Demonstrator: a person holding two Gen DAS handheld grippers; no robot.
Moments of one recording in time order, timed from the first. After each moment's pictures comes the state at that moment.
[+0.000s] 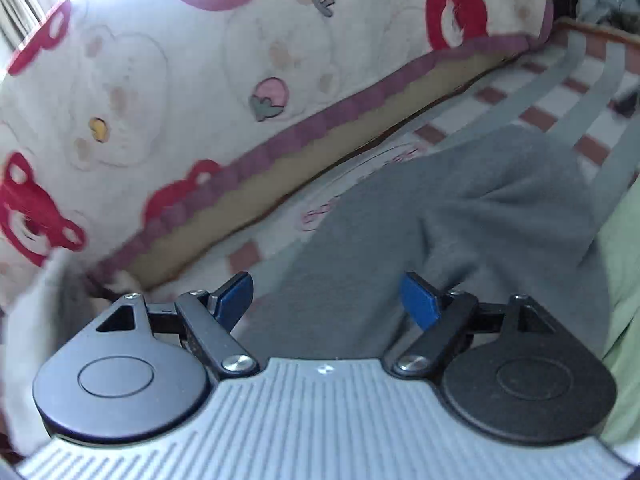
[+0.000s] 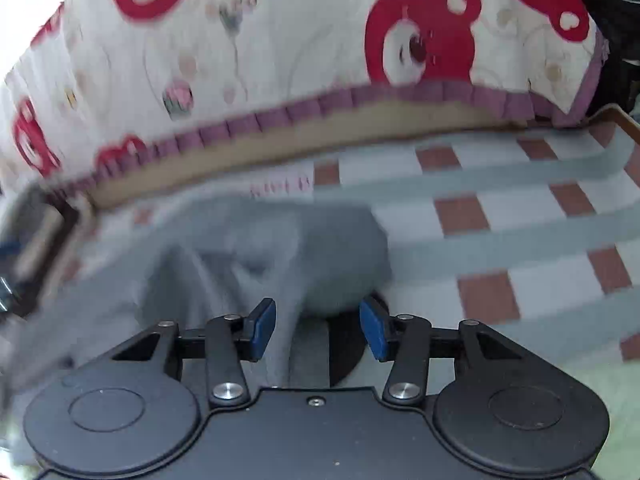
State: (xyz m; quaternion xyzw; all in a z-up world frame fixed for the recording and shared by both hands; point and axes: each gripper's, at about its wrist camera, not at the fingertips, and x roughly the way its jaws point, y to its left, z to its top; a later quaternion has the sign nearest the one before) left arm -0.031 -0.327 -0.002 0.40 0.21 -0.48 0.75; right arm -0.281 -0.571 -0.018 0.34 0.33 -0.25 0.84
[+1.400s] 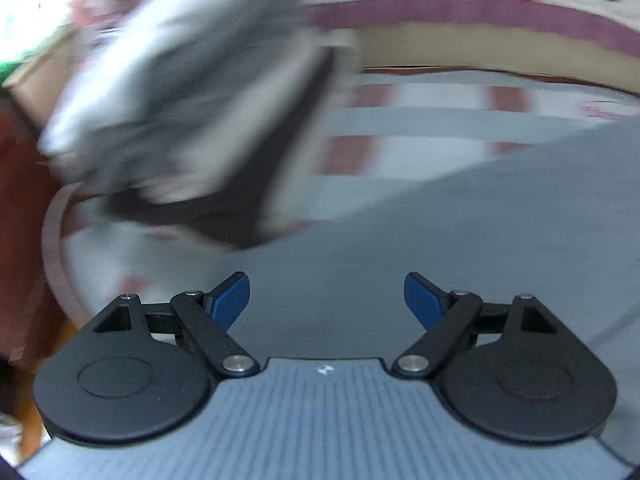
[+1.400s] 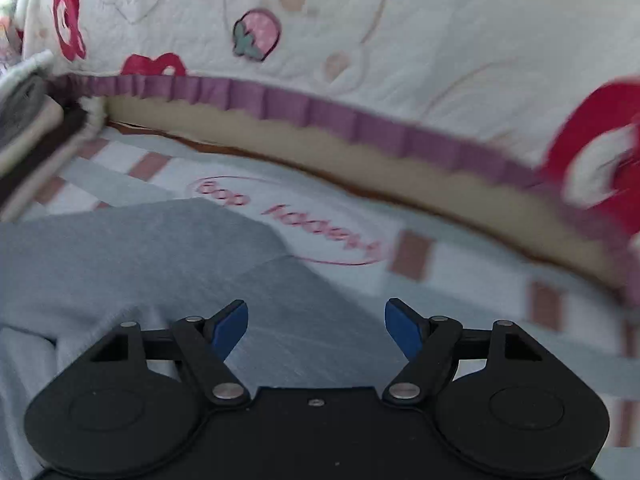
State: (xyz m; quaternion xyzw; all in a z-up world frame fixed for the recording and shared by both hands) left arm 0.118 -0.218 -0.118 0.25 0.38 -0.14 0.88; right arm -0.063 -0.626 -0.085 0.13 0.43 -0.15 0.88
